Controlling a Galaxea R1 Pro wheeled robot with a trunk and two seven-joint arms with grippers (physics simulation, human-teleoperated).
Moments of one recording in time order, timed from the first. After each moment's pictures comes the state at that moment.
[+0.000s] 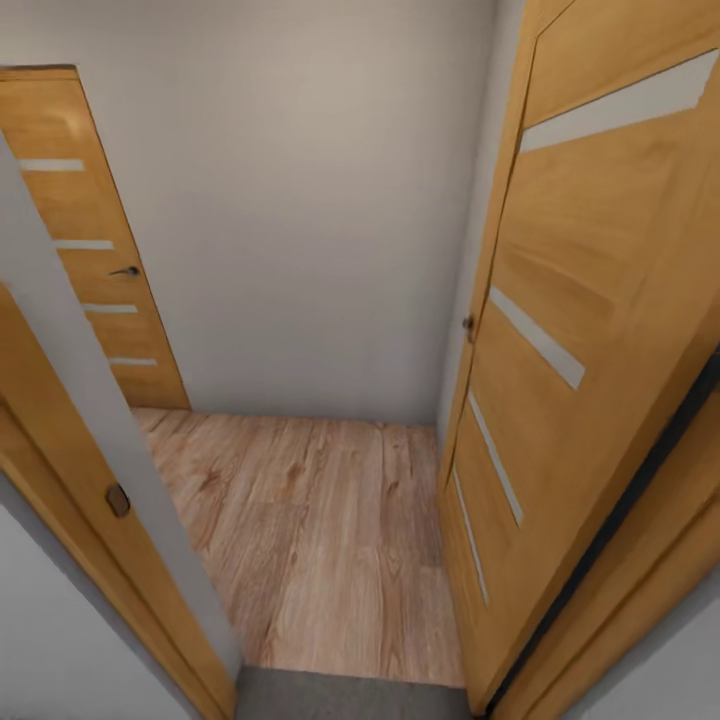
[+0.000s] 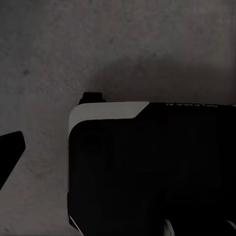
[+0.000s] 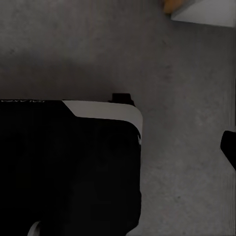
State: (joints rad) left arm -0.31 -0.06 -0.01 -0.01 0.05 0.01 0.05; right arm -0.31 0.03 -0.06 0.03 0.09 -0.03 -0.07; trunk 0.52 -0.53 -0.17
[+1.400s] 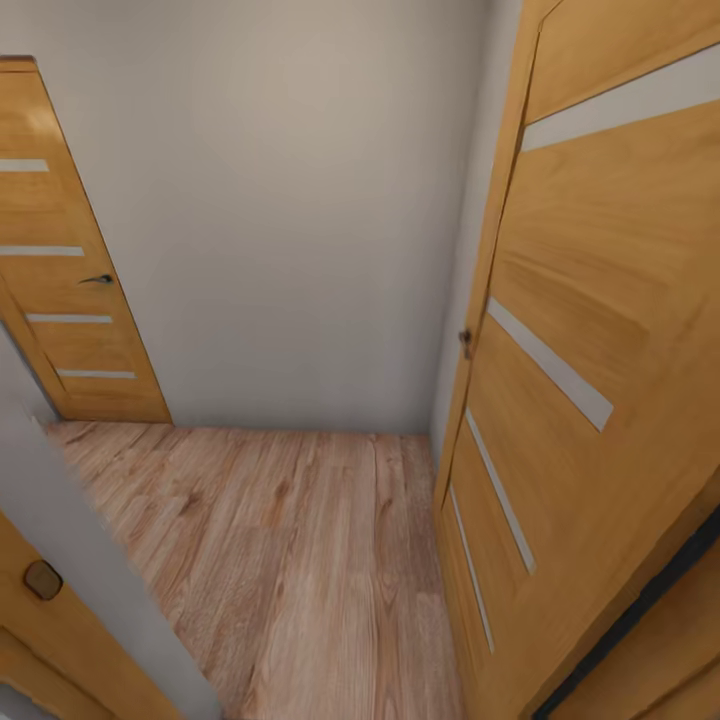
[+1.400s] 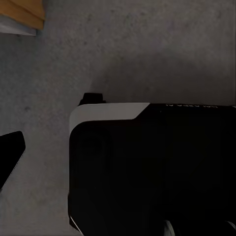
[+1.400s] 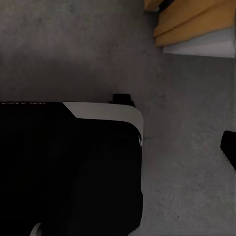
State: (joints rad) left arm -0.31 -0.06 -0.01 -0.01 0.05 0.01 0.05; right arm -0.31 0.03 -0.07 0.03 0.08 -0.03 -0.07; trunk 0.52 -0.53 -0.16
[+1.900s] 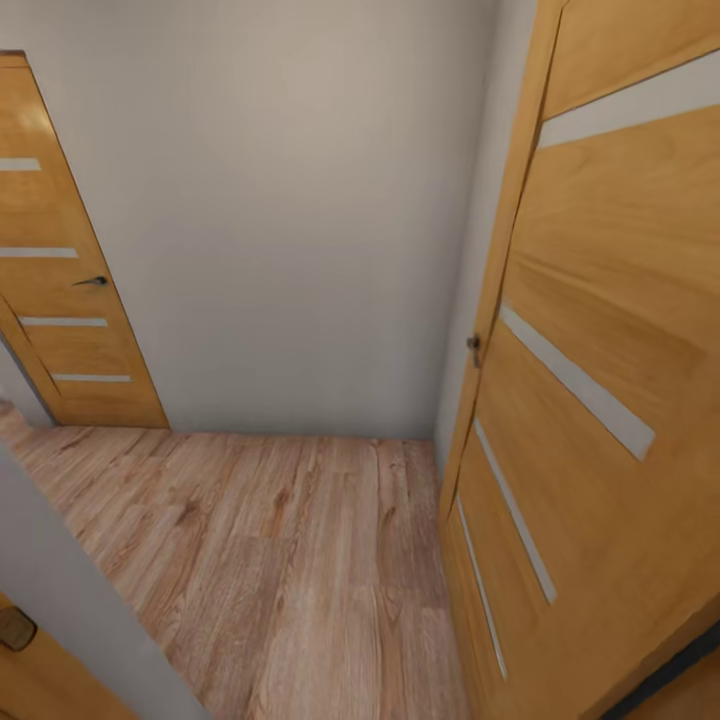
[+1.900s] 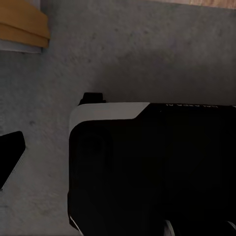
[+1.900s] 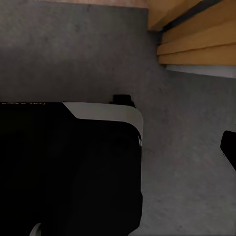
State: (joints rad) left arm -0.31 -0.06 -0.01 -0.01 0.05 0.01 0.05; right arm -0.31 0.03 -0.06 0.03 0.08 -0.03 -0.07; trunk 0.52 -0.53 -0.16
